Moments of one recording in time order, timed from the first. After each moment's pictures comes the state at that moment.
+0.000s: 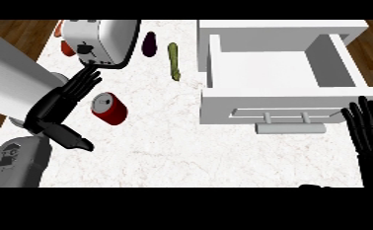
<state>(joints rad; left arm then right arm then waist) -0.29 0.31 0.19 -1.13 0.06 -0.63 -0.25 0.25 -0.06 -0.18 -2.04 -0.04 0.16 0.02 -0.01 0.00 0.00</state>
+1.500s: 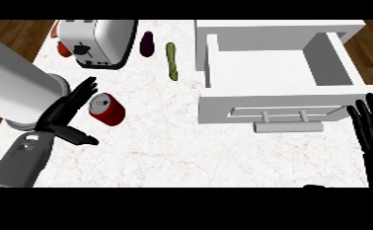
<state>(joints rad) -0.53 0.40 0.17 -0.36 -0.20 -0.49 -0.71 0.23 -0.04 -0.20 -2.08 -0.04 0.17 0.05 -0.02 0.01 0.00</state>
